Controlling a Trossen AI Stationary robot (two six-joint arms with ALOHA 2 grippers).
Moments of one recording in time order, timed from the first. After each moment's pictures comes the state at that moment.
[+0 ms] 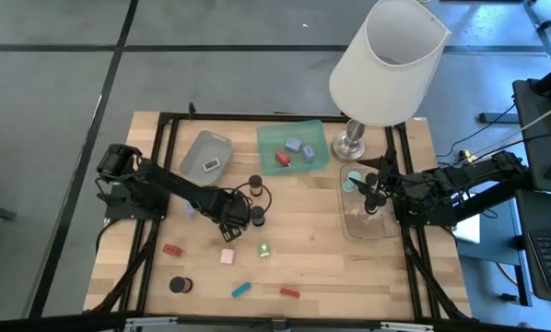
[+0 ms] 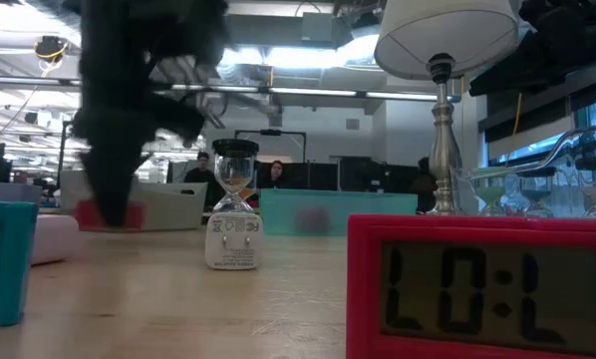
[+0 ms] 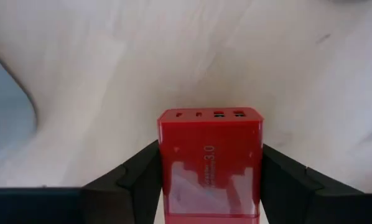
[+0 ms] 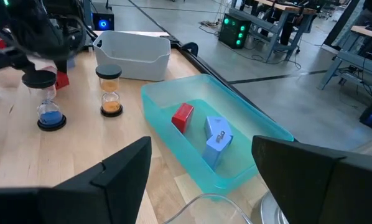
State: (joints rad) left arm -0.23 1.67 0.97 -0.86 -0.16 -0.82; right arm 0.33 0.44 0.38 -0.33 0.77 0.12
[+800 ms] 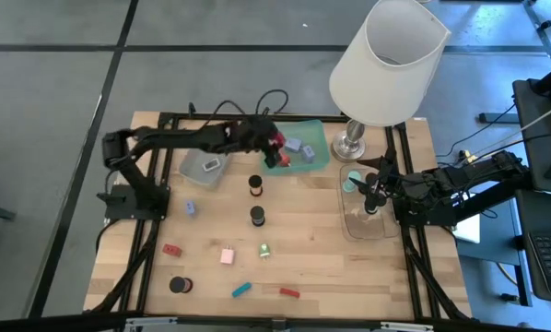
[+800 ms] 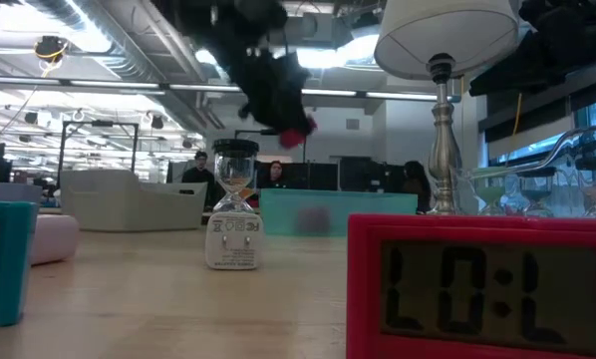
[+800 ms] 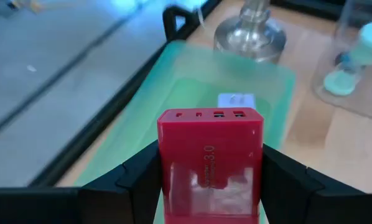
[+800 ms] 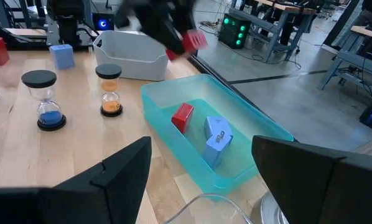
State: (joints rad) left arm 0.33 1.64 1.18 -0.19 -0.22 -0.13; right arm 0.33 0.44 0.38 -0.33 0.77 0.12
